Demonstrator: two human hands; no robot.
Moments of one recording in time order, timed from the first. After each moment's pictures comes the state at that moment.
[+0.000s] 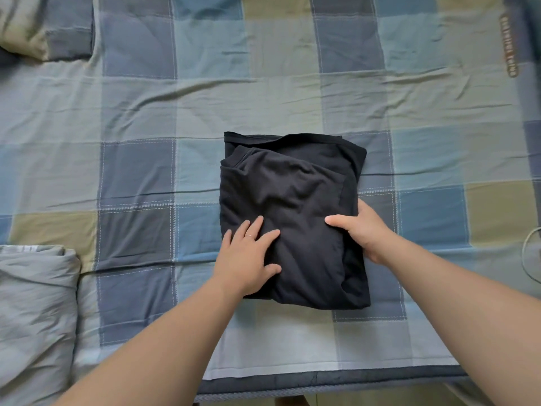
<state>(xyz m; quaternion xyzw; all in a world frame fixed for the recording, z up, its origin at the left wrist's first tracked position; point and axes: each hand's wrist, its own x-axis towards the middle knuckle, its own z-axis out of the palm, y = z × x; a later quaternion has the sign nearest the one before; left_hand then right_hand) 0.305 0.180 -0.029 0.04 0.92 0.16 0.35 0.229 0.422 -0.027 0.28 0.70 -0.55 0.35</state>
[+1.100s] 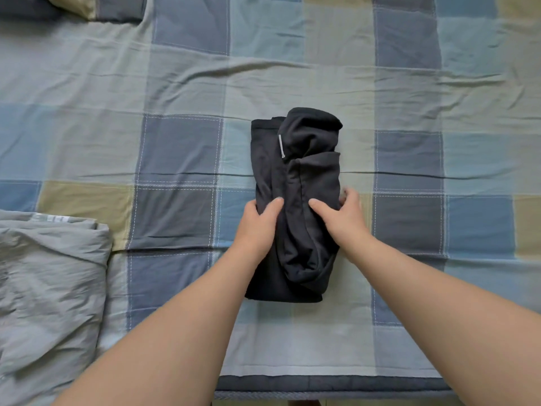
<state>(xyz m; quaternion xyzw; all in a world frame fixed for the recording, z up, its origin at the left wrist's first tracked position) 0.290 0.119 -0.044 -0.40 0.62 0.62 0.25 0.249 0.289 -0.058 0.26 0.81 -0.44 0.28</state>
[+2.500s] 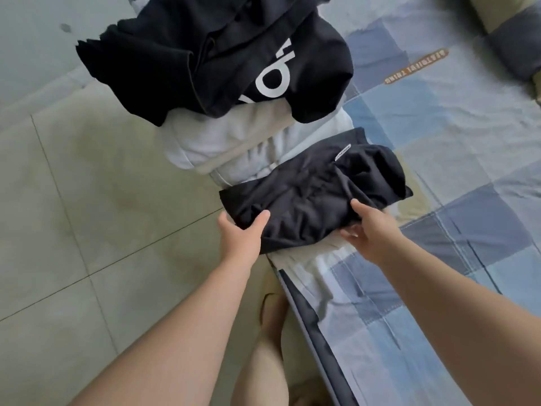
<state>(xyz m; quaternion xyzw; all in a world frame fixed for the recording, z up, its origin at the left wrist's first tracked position) 0.627 -0.147 0.032 -0.80 0.32 0.50 -0.12 0.401 -0.108 0.006 0.16 0.69 -0.43 0.56</state>
